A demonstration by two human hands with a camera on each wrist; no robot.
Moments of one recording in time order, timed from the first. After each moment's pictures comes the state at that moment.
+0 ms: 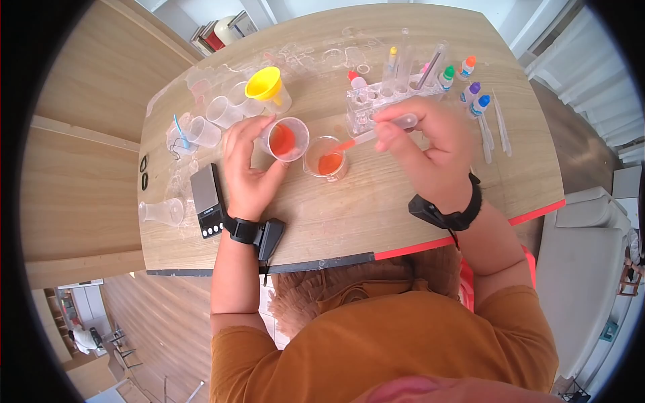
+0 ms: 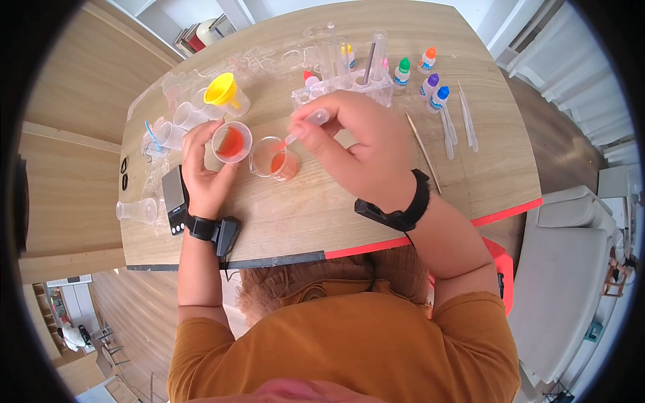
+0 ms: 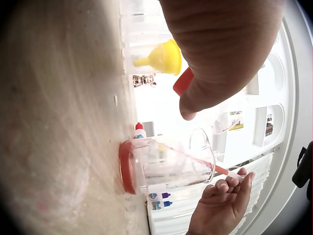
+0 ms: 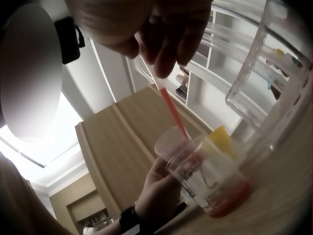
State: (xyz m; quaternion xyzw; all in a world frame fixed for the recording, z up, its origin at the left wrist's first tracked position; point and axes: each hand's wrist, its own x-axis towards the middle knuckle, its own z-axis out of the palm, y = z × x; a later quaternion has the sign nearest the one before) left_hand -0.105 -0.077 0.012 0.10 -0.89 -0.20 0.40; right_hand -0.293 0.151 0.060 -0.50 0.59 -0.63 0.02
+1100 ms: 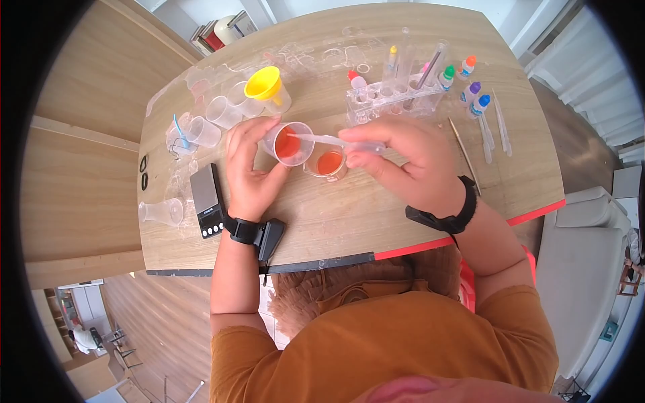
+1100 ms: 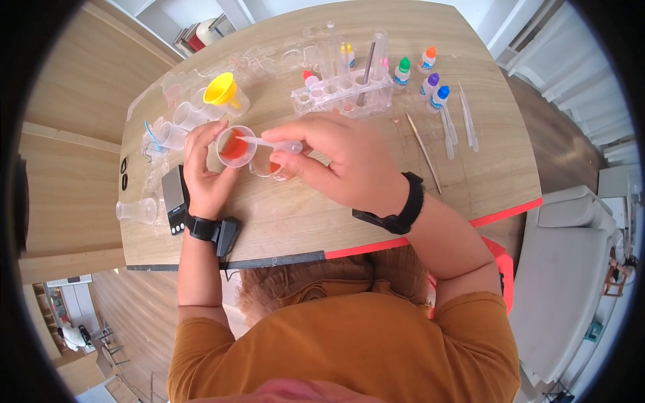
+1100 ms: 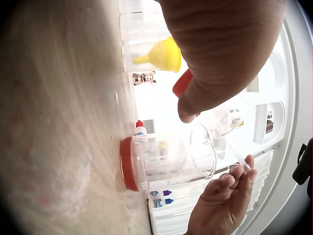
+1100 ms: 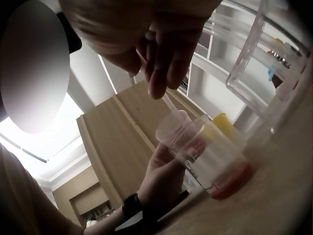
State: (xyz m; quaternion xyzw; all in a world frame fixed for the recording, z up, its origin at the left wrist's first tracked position) left_hand -0.106 -0.073 0.016 0.08 -0.89 -0.21 0.40; right_hand -0.287 0.145 0.054 -0.59 0.56 -0.58 0.06
